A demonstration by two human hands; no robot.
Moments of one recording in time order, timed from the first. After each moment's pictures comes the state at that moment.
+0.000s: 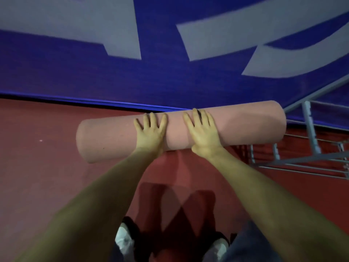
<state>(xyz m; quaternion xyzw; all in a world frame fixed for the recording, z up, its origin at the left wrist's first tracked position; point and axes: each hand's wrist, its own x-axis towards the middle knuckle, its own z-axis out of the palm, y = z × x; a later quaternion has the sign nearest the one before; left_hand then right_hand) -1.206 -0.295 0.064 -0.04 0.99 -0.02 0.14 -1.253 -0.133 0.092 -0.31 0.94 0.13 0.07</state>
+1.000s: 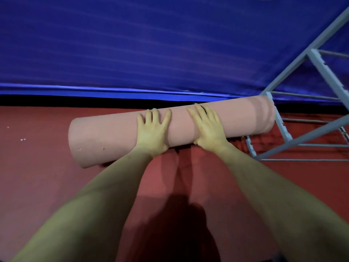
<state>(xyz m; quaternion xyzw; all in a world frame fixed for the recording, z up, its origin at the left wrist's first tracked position) -1.255 -0.189 -0.134 0.06 1.00 -0.01 -0.04 -1.297 0.004 -0.111 -0.24 0.97 0.01 -0.03</state>
